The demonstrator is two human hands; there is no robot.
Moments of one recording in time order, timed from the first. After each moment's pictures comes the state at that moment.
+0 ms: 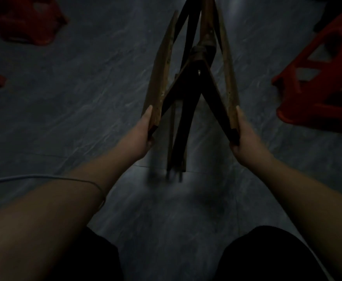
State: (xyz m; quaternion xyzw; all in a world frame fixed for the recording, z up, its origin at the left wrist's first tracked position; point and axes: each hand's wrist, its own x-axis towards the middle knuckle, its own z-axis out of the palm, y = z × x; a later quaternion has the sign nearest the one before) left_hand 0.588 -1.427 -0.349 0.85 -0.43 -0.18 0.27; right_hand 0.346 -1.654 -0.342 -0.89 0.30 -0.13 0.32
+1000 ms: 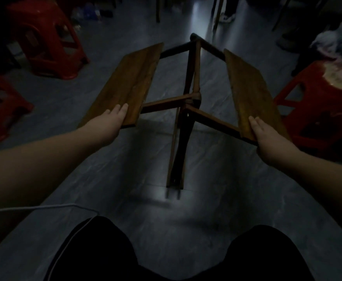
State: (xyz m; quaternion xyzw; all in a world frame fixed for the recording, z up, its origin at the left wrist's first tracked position) left_hand 0.670 -1.363 -0.197 0.91 -0.41 -0.10 -0.03; right_hand 0.311 -1.674 -0.184 -0.93 0.35 0.08 0.07
